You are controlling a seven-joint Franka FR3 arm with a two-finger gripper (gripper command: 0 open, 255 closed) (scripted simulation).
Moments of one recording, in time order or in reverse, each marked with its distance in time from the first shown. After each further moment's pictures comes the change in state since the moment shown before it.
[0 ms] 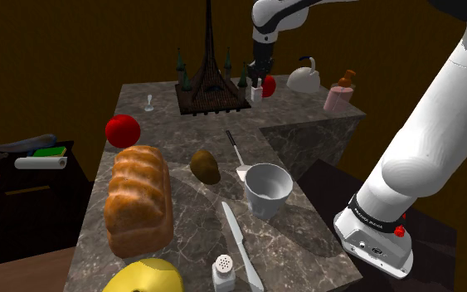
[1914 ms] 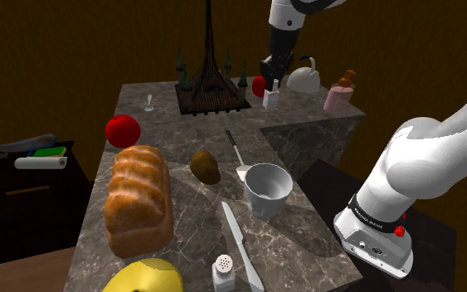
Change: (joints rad) arm 0.087 -0.532 0.170 -0.338 -0.026 -0.208 0.257
